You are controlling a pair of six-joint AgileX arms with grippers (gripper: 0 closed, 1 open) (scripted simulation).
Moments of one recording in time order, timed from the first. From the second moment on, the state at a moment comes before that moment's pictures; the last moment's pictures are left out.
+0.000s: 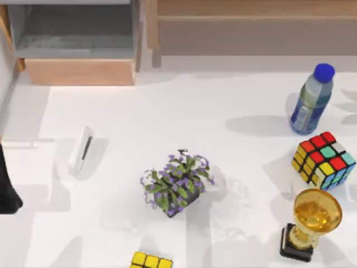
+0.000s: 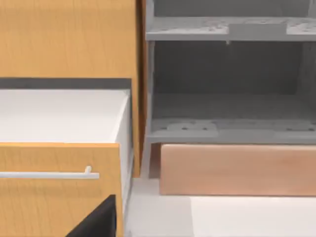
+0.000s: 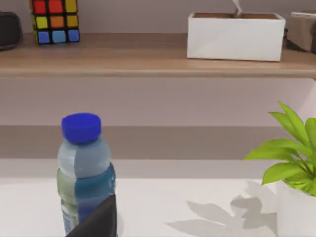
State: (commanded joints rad) left arm 0.00 0.00 0.00 0.00 0.00 0.00; right arm 0.00 0.00 0.00 0.00 0.00 0.00
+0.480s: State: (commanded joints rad) left arm -0.03 0.22 0.19 -0.13 0.00 -0.01; right arm 0.00 0.00 0.00 0.00 0.00 0.00
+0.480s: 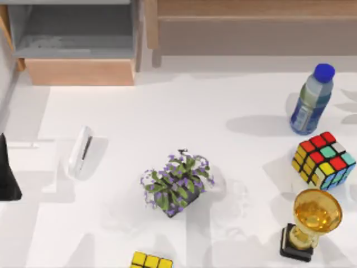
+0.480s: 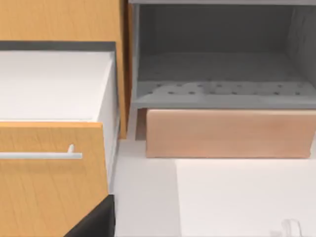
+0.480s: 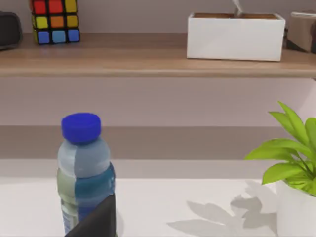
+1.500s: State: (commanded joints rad) left arm -0.24 1.82 1.35 -0.94 0.00 -0.07; right arm 0.00 0.00 0.00 0.00 0.00 0.00
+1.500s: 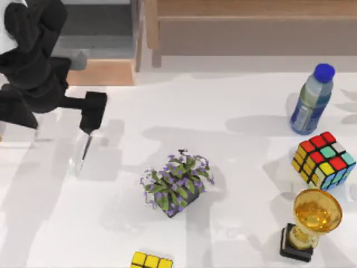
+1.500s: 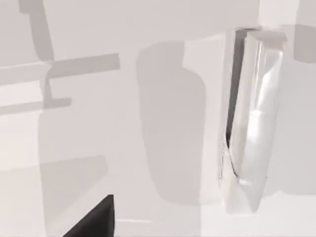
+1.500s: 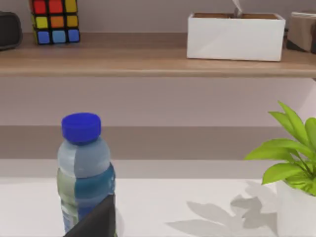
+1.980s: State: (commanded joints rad) left arm -0.27 2.03 1.50 -1.05 0.00 -0.08; right arm 0.00 0.00 0.00 0.00 0.00 0.00
